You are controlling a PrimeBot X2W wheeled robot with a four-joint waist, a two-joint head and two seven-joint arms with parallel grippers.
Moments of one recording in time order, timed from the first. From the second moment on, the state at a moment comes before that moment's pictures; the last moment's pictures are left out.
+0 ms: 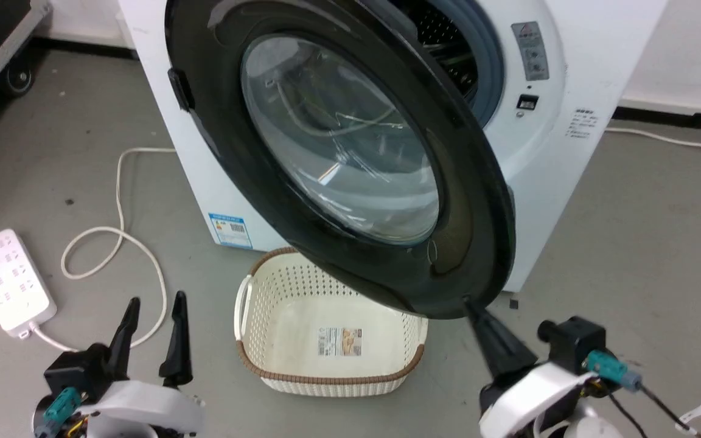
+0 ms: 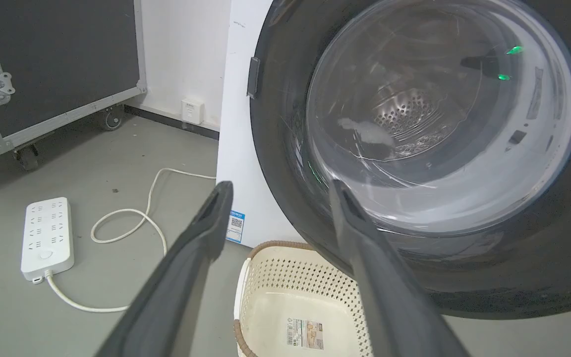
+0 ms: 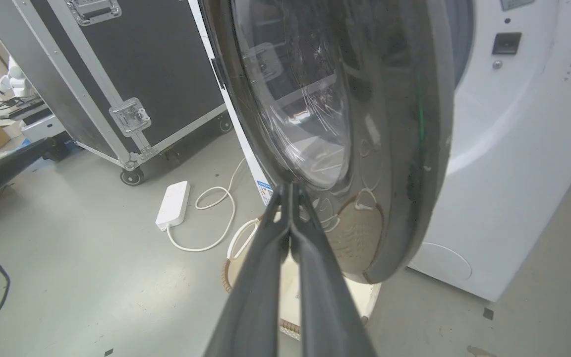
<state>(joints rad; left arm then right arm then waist) -0.06 0.26 -0.13 0.16 -0.50 0.05 -0.26 -0.13 -0.05 0.26 0.21 0.27 0.13 -0.12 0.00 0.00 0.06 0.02</state>
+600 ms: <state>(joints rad) -0.16 0.26 -0.19 0.18 -0.42 0.01 -0.26 -0.37 -0.05 0.04 0.46 0.27 0.13 -0.23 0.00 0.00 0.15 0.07</state>
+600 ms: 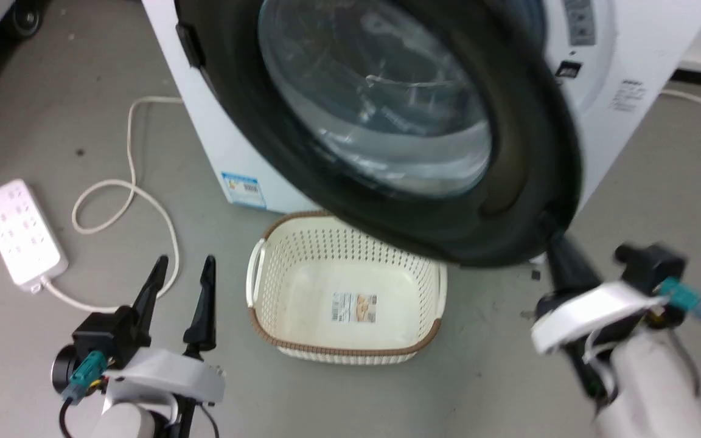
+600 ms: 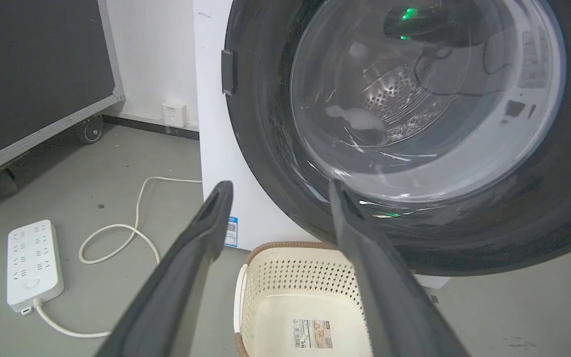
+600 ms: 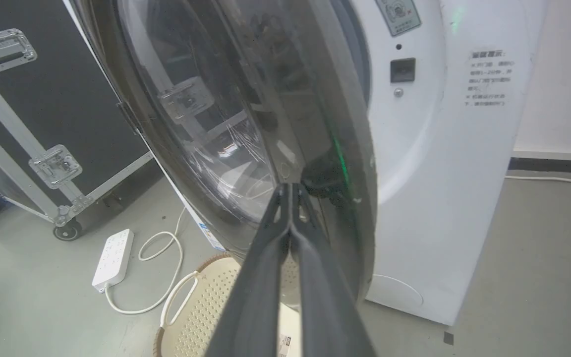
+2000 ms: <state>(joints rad) -0.22 0.17 -0.11 0.19 -0.23 -0.07 -0.26 -0.54 -0.05 -0.32 0.35 0.02 0.13 -0.26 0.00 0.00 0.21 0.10</state>
